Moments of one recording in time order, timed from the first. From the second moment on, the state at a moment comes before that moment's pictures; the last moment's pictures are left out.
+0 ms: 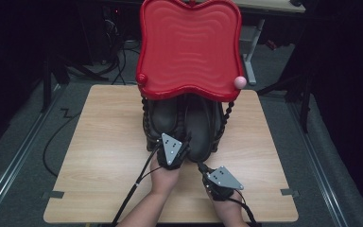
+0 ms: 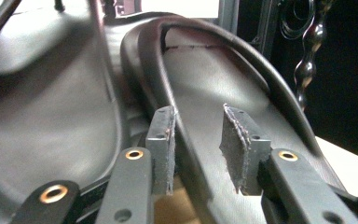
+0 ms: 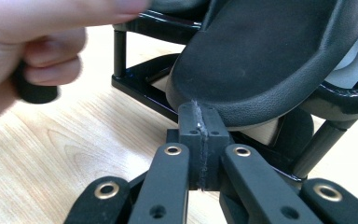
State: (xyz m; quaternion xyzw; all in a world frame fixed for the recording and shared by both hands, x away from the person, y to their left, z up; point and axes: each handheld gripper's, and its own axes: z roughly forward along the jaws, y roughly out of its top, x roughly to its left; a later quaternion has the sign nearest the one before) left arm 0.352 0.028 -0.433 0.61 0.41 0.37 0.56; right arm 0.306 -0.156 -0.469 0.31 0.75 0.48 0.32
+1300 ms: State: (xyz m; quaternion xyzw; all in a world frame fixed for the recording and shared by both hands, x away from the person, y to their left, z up) left arm 0.284 0.126 -0.479 0.67 0.41 0.36 0.50; right arm 0.352 -0.131 -0.450 0.34 0.73 0.50 0.33
